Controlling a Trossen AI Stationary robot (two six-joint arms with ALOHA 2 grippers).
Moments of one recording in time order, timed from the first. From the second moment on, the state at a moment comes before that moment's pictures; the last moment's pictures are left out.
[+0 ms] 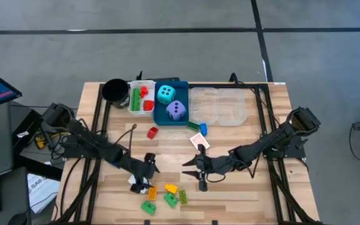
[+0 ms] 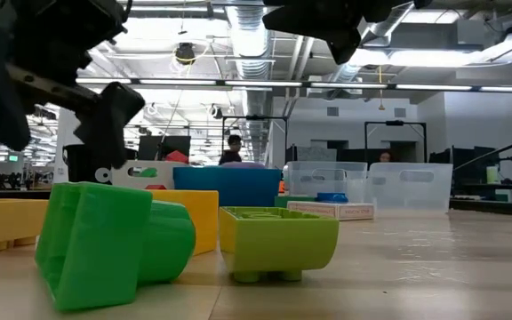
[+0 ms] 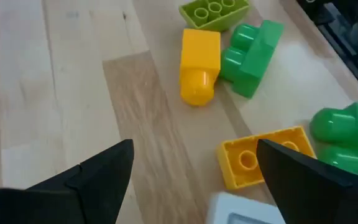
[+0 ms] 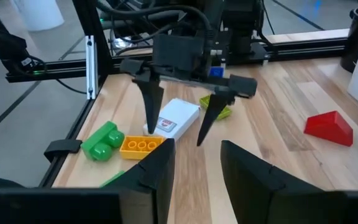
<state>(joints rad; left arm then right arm) -0.50 1.48 0.61 0.09 -0.08 -0.14 0.47 1.64 0.91 0.38 0.40 0.25</state>
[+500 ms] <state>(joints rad) -0.42 1.65 0.61 0.33 -0.08 -0.14 0.47 1.64 0.91 0.37 0.45 0.25</state>
